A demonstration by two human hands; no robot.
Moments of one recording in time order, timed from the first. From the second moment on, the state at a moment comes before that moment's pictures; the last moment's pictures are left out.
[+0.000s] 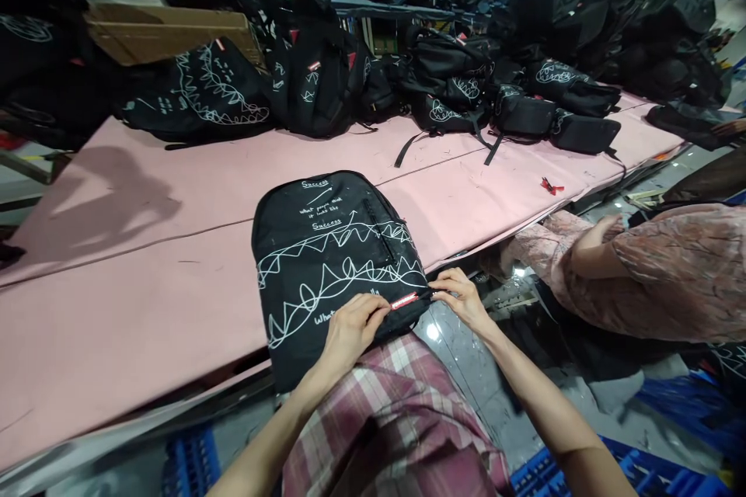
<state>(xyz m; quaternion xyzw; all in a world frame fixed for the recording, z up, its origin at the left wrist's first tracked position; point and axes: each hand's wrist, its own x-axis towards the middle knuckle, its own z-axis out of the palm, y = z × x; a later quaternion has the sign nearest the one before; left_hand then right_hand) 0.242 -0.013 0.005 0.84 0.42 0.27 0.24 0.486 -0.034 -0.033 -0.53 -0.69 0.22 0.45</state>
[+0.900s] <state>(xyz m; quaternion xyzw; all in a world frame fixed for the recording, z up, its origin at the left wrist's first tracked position) 0.240 -0.016 -0.005 0.82 0.42 0.31 0.24 0.473 -0.035 -0.002 -0.47 -0.80 0.10 0.35</state>
